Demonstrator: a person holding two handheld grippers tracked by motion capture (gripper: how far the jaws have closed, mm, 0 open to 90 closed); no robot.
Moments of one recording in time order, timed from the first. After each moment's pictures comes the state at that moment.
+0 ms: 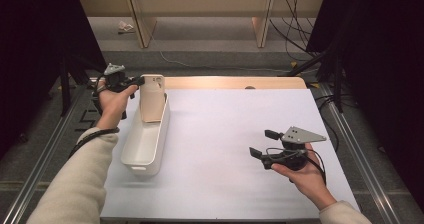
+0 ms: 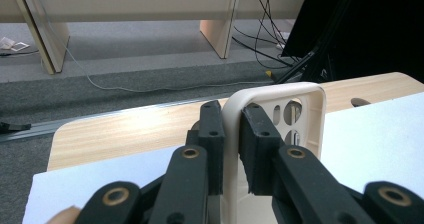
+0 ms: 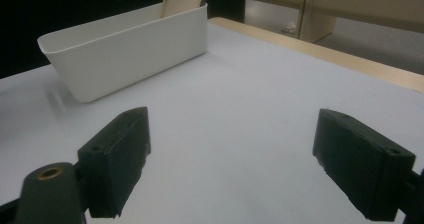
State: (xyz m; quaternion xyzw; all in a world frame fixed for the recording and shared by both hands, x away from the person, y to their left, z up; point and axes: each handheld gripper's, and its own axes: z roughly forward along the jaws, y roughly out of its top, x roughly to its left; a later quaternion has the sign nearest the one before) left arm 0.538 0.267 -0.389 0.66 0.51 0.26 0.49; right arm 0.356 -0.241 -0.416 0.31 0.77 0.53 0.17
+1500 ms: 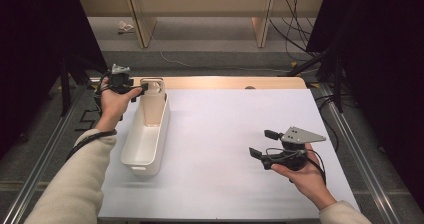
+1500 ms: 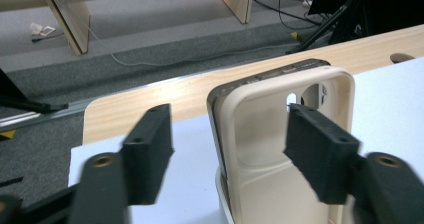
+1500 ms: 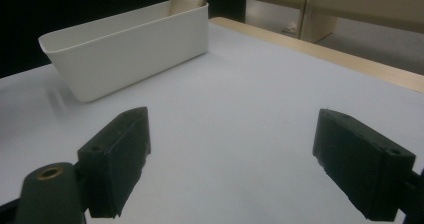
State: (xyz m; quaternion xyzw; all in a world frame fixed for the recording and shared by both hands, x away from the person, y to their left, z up) left arm 0.537 0.262 -0.385 0.70 0.52 0.28 0.40; right arm 0.356 -0.240 -0.416 0.31 0.77 0.53 0.17
